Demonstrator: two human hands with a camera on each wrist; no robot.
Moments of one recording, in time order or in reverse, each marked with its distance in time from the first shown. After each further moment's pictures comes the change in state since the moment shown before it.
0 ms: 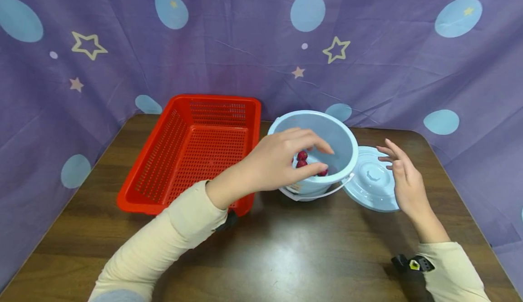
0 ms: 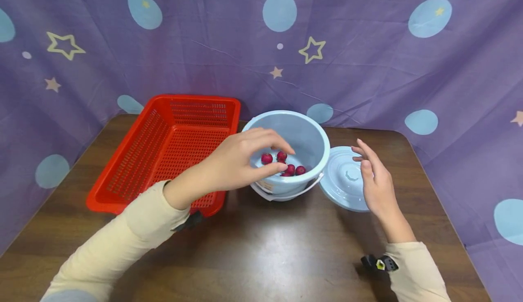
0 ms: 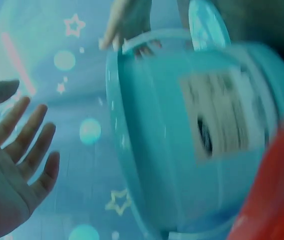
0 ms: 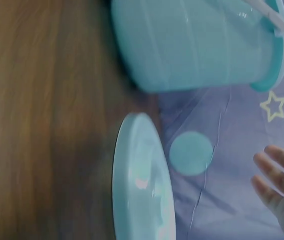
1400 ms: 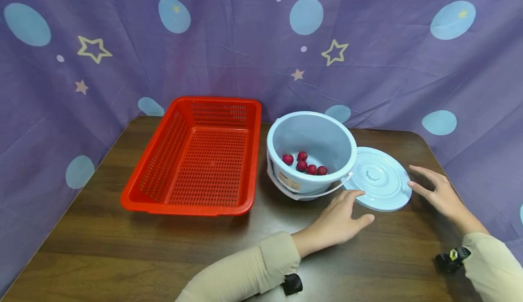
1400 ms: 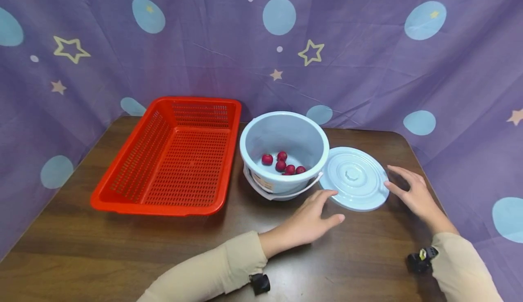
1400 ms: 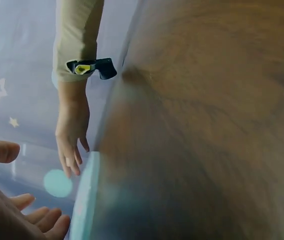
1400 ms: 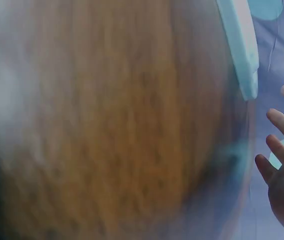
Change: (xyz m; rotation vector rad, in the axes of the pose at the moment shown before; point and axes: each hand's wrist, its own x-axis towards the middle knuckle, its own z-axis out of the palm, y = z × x) left_hand -0.009 0.041 0.195 -0.297 -0.150 -0.625; right_hand -0.034 0.108 -0.094 -0.320 -0.311 0.249
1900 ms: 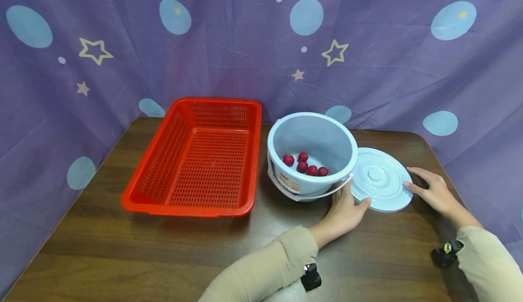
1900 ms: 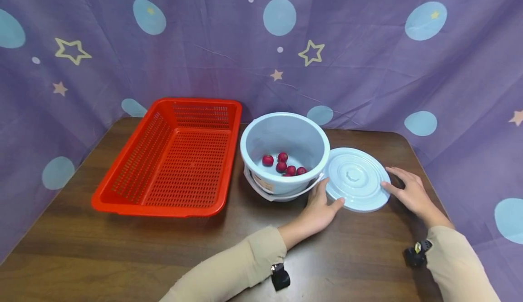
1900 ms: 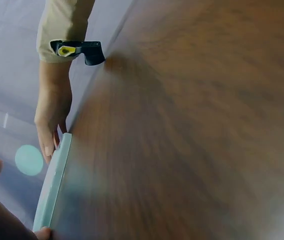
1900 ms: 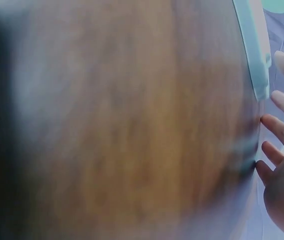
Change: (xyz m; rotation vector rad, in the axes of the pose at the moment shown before) left_hand 0.042 -0.008 0.035 -0.298 0.224 -0.224; right_hand 0.012 0.009 0.009 -0.085 -0.091 0.131
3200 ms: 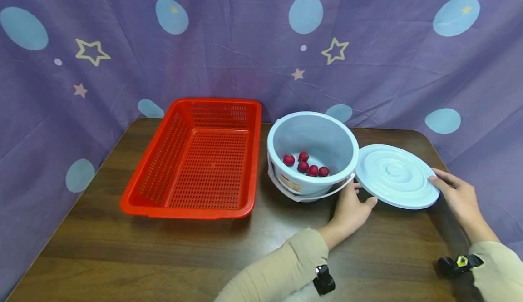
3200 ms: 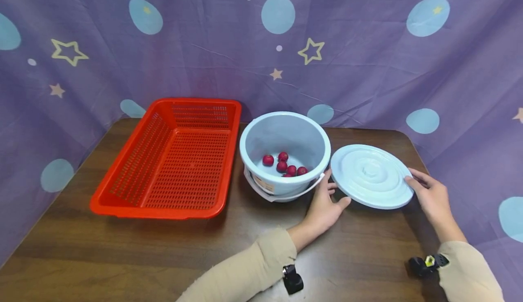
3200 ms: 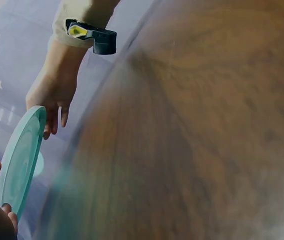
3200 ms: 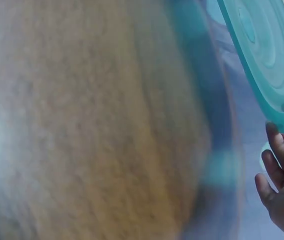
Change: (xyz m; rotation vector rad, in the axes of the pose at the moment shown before) left_hand 0.004 0.003 0.015 -0.227 0.137 0.077; right_hand -0.030 -0.020 -0.018 0.240 0.203 0.380
